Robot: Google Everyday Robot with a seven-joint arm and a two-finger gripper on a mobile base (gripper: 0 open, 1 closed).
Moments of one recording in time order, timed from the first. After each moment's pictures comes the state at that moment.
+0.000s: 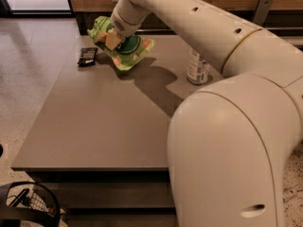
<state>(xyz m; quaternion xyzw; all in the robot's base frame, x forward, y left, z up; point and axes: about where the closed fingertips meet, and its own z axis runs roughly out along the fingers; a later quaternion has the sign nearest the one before) 0.778 0.106 0.893 -0.49 0.80 0.06 0.34</state>
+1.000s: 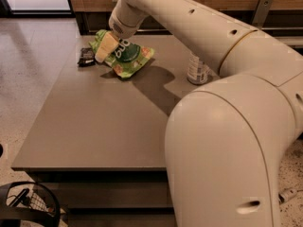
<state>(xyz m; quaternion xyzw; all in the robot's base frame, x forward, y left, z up) 0.778 0.111 0.884 -0.50 0.80 0.06 0.33</state>
